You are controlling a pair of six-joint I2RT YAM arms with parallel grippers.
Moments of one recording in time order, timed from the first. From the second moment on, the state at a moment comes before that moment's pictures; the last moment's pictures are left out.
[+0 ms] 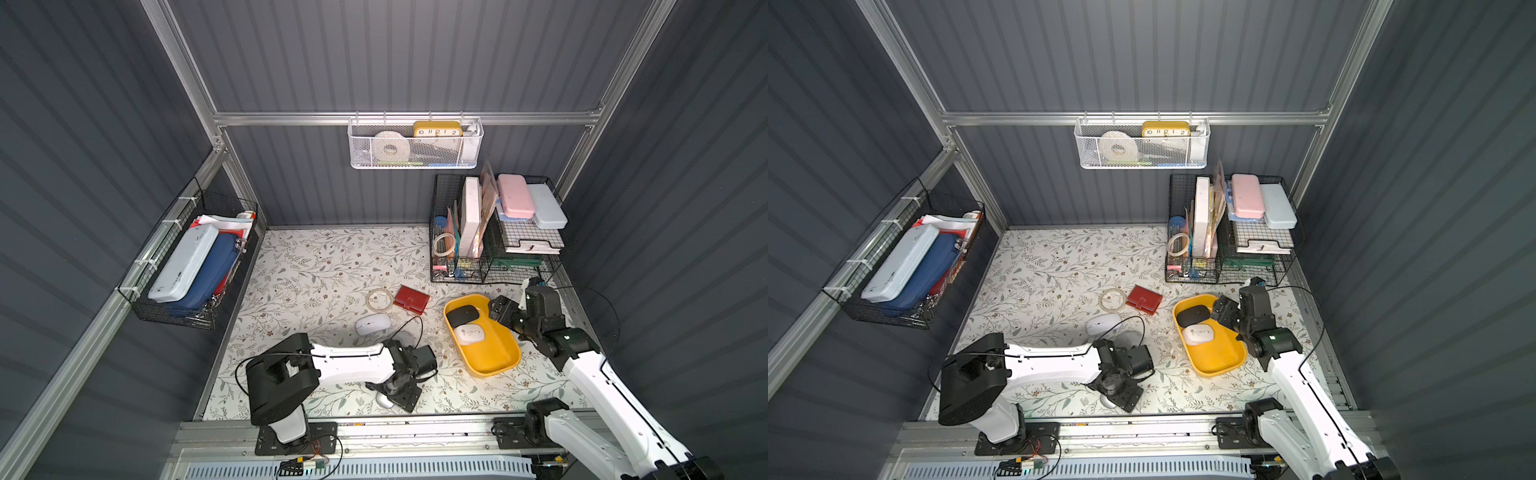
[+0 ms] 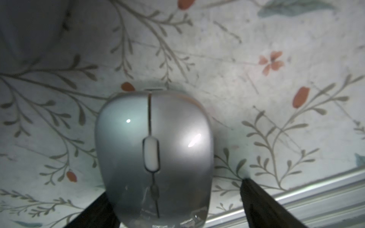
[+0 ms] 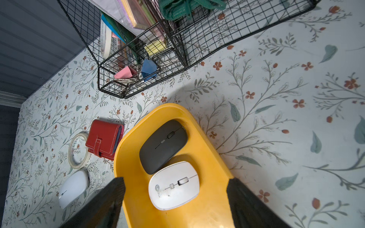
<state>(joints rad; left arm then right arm) -1.24 1.71 0.99 -0.87 0.00 -0.63 0.18 0.88 0.65 -0.53 0.02 0.62</state>
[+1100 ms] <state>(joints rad) -1.26 1.14 0.85 -0.57 -0.09 -0.49 0.33 0.90 0.71 -0.35 -0.43 0.93</state>
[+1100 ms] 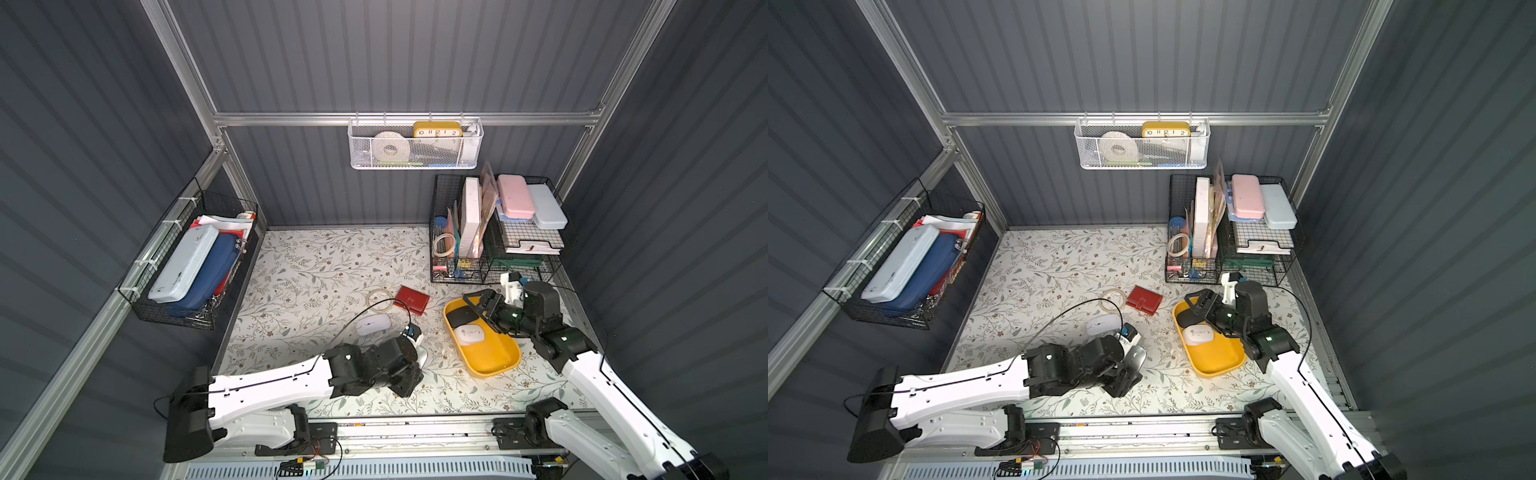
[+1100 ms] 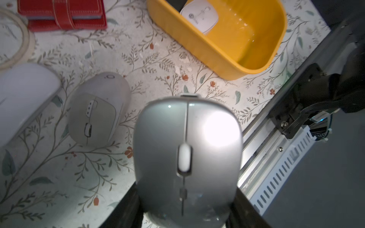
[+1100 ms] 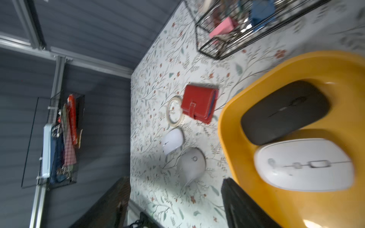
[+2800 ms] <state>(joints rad) -1.26 1.05 0.79 -0.48 -0.22 -0.33 0.91 1.28 0.92 -0.40 -0.46 0.91</state>
